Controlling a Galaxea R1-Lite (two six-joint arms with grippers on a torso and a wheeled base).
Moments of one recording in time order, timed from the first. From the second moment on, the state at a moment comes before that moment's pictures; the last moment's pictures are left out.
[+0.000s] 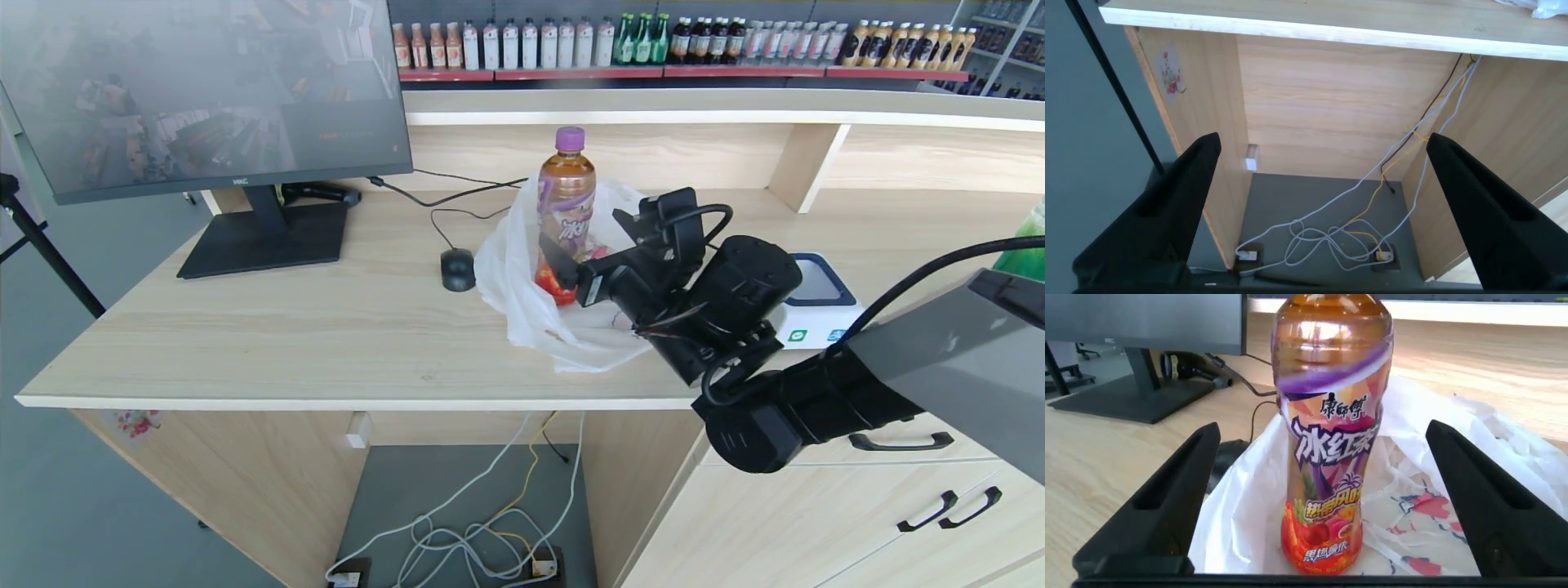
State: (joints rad) left arm 0.00 0.00 0.00 0.00 0.00 0.01; right arm 0.57 2.13 -1.13 -1.40 -0.04 -0.13
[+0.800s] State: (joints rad) left arm 0.00 0.00 0.00 0.00 0.00 0.01; right arm 0.57 1.90 -0.67 -1.57 -0.05 -0.11
